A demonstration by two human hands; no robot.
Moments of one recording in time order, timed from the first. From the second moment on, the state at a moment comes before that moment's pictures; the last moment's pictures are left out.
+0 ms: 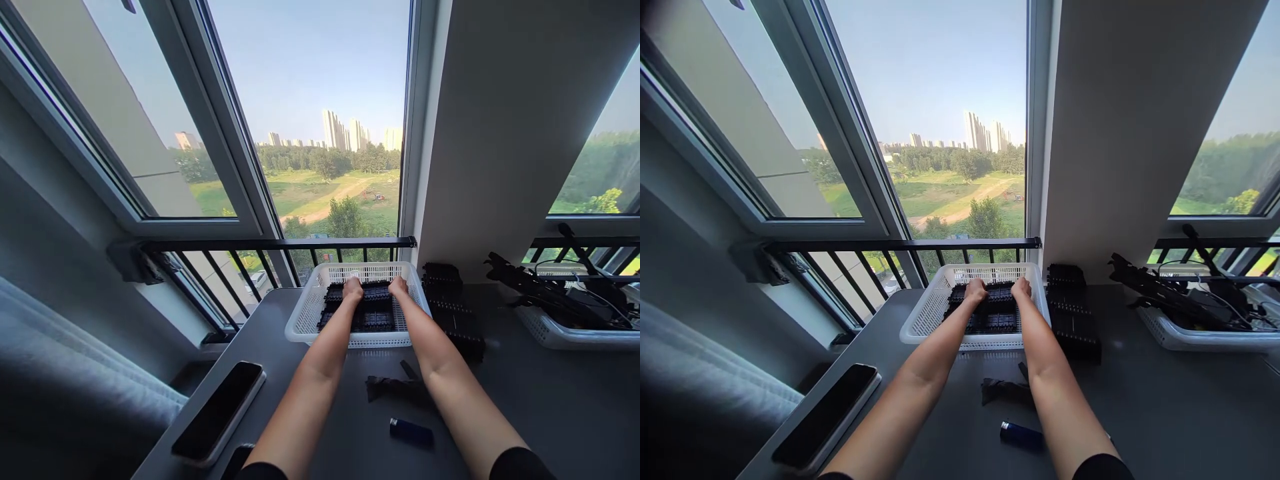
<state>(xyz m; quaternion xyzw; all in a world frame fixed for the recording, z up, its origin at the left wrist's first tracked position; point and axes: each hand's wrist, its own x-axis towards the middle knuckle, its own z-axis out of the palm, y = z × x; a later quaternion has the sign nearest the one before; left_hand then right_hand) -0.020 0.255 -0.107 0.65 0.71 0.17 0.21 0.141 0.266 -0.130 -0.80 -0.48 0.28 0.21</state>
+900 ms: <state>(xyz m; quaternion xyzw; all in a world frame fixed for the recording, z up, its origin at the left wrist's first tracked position) -0.096 -0.064 -0.059 0.76 0.56 0.27 0.17 0.119 -0.029 -0.050 -0.44 -0.70 0.36 0.42</state>
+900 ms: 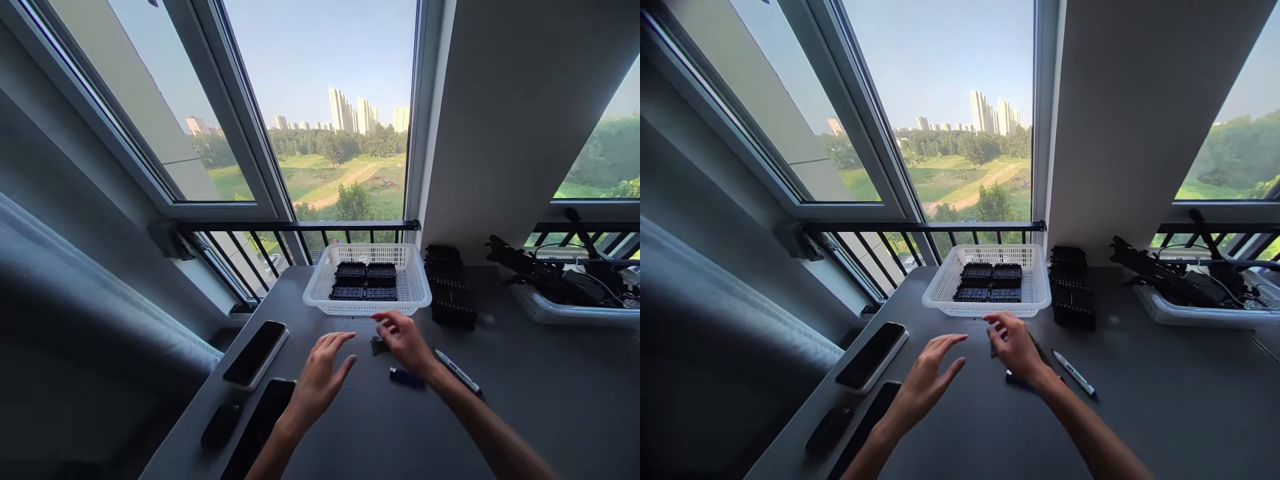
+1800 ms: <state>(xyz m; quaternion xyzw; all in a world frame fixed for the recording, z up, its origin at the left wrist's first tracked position) -0.179 -0.156 -0.157 0.60 0.79 0.16 -0.03 0.171 -0.220 -0.182 -0.58 -0.60 0.33 0.44</state>
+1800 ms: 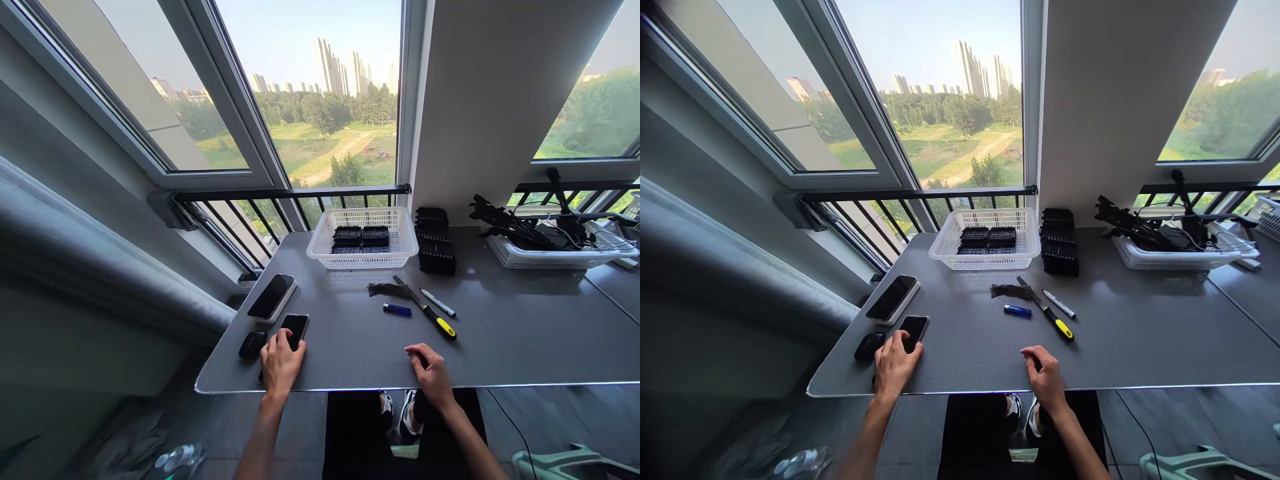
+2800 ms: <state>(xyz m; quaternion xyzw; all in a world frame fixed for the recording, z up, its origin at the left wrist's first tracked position) -0.191 -0.223 -0.179 0.63 0.73 0.26 -0.06 0.162 -0.223 -0.191 -0.57 -0.65 0.28 0.41</state>
